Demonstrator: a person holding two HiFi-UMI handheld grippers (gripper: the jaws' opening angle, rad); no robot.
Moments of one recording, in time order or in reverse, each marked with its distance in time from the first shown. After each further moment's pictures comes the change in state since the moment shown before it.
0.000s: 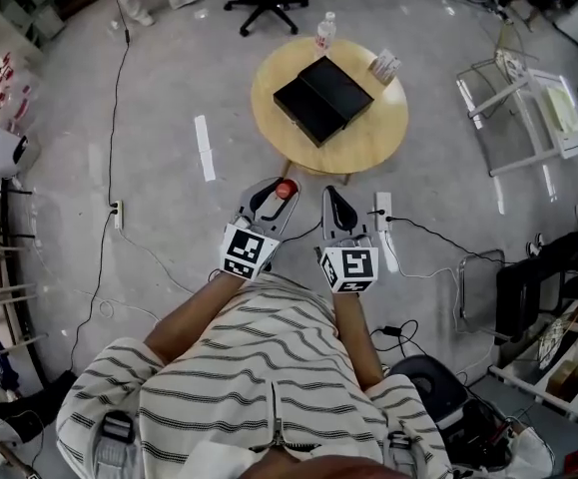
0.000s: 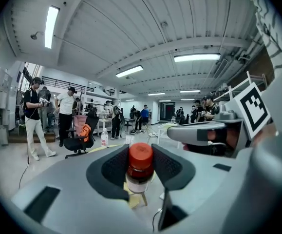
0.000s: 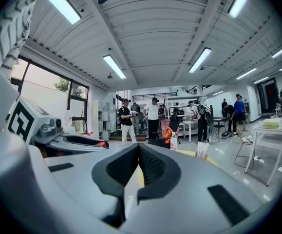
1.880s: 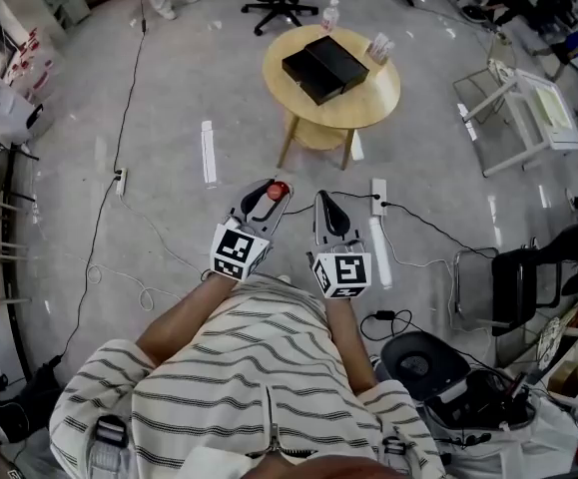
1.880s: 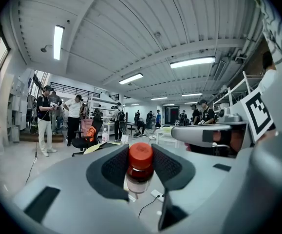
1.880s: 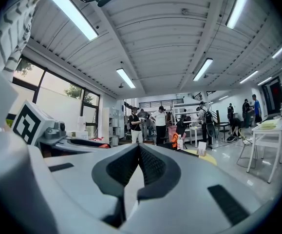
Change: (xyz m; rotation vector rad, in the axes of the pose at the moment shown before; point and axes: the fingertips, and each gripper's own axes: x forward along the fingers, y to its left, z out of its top) left arm -0.178 -0.160 -0.029 -0.019 -0.057 0.082; right arm -0.224 0.097 -0.023 -0.017 -0.086 0.080
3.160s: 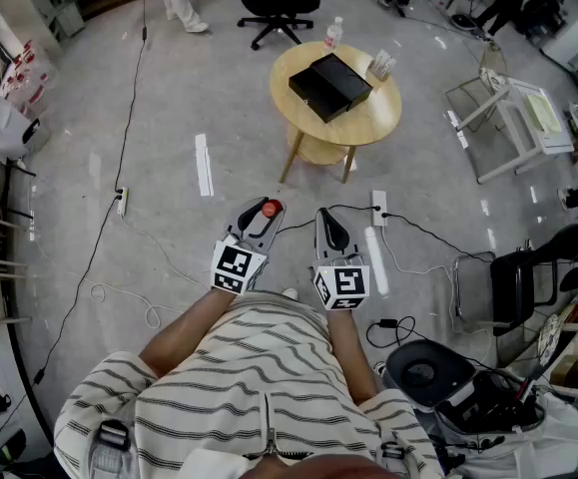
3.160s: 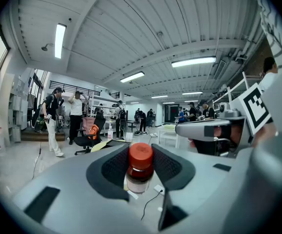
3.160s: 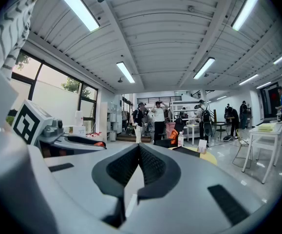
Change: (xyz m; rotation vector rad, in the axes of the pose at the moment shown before) left arm -0.034 0.053 -0.014 0.007 0.032 -0.012; right arm 0.025 0.040 -0.006 -0.023 0.062 -0.045
